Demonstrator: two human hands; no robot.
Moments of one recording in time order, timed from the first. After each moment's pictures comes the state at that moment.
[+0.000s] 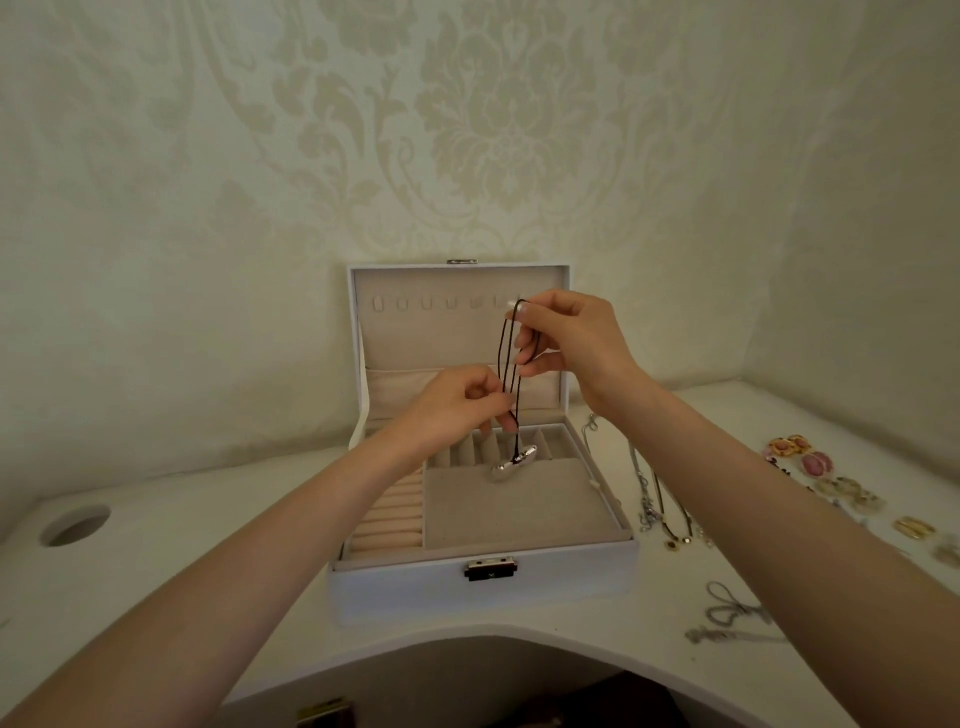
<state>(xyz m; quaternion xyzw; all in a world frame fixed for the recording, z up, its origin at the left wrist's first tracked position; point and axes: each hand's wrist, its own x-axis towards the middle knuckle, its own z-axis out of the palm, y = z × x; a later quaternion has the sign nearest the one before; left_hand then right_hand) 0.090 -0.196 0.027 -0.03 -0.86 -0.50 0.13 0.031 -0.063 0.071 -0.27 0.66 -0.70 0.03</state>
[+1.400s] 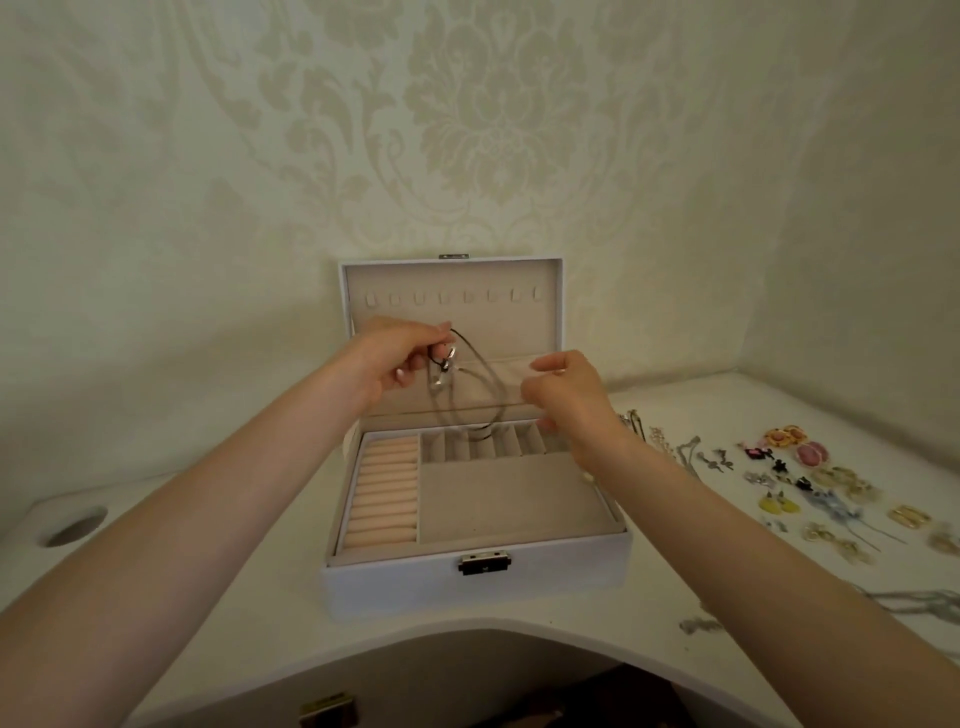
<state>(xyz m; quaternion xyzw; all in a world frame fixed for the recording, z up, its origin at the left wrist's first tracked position) 0.082 -0.235 0.067 0.16 -0.74 -0.64 0.12 0.036 -0.062 0.022 -0.11 0.78 -0.62 0.04</state>
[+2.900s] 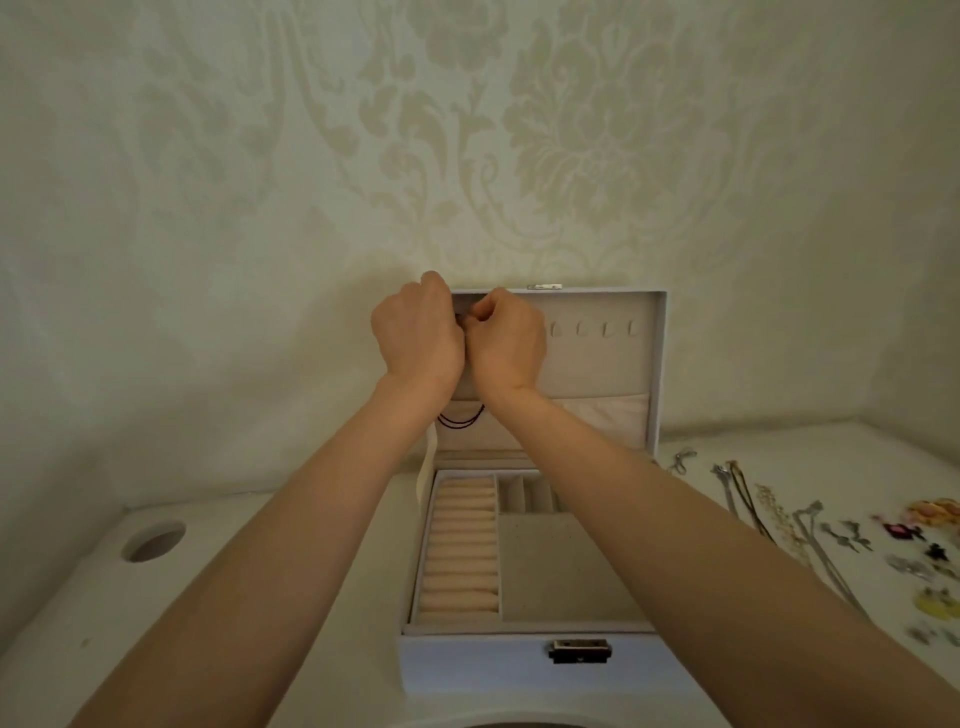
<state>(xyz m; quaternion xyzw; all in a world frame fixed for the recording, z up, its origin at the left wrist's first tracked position) 0.054 -0.279 0.085 0.28 -0.88 0.01 0.39 0.013 -0.223 0.066 -0.21 0.78 -0.56 -0.19</state>
